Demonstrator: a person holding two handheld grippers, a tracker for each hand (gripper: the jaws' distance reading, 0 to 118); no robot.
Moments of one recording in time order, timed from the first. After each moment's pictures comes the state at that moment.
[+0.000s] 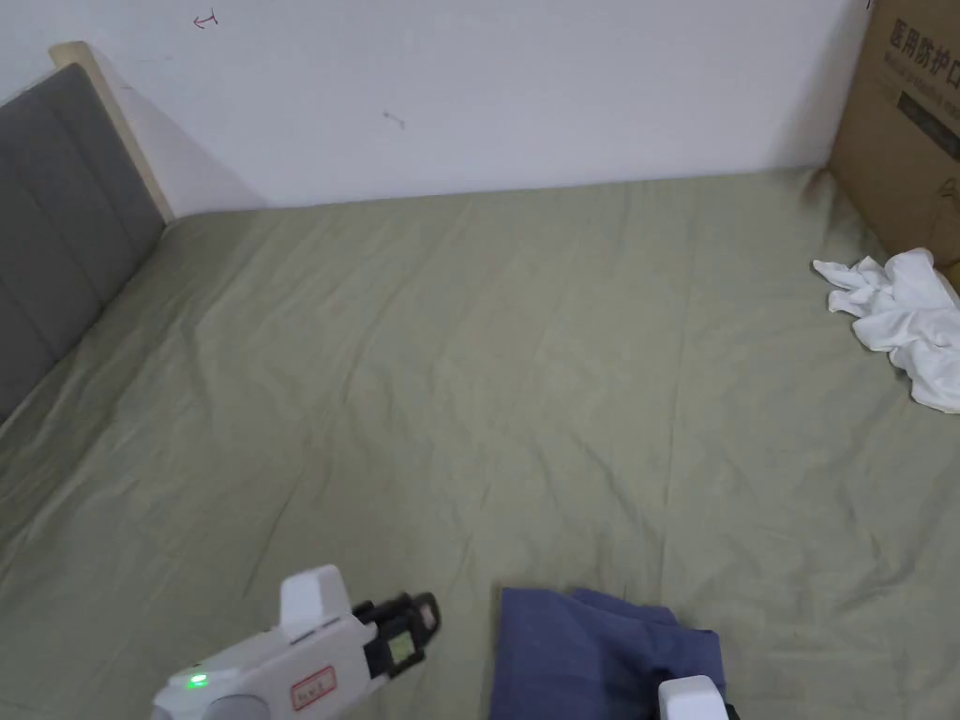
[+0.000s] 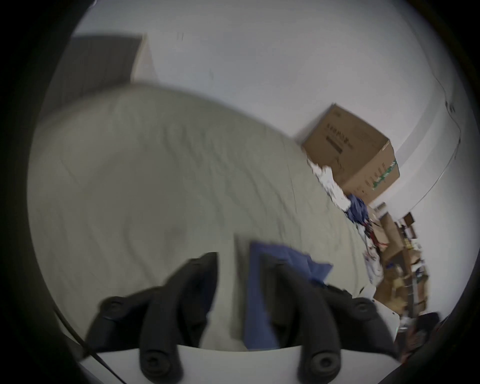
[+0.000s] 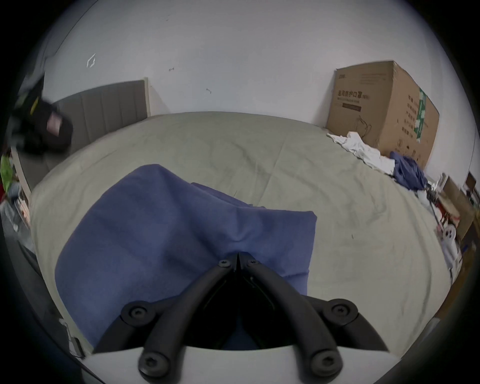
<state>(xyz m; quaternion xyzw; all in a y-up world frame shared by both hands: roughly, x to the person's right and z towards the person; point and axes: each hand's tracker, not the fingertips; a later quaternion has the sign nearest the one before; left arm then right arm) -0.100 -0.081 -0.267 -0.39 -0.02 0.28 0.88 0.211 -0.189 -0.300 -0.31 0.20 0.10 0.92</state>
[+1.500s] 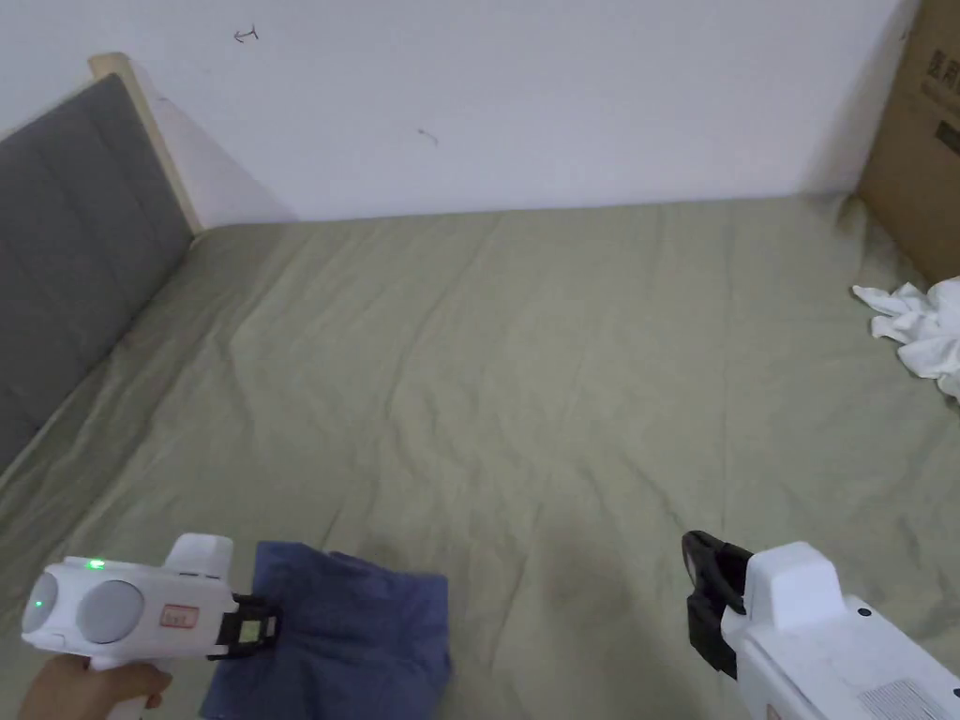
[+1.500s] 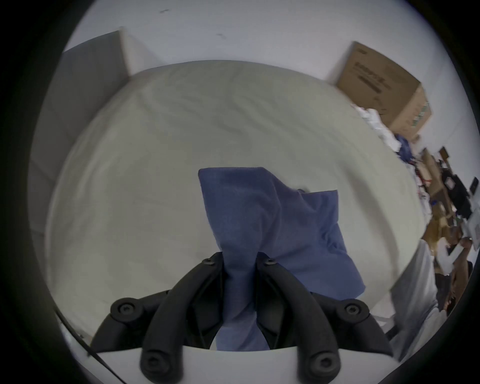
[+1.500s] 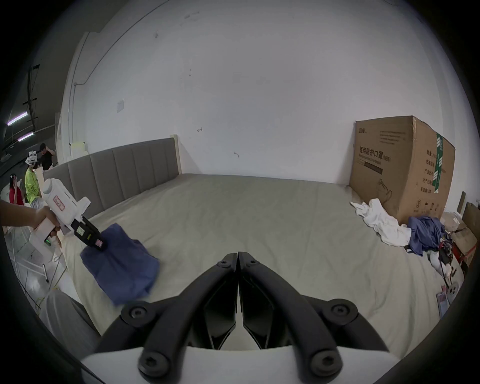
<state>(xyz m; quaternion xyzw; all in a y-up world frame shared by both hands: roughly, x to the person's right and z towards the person) -0.331 -0.064 -0.280 -0.53 0.04 0.07 0.85 0.177 -0.022 -0.330 -0.18 0.30 0.06 0.93</state>
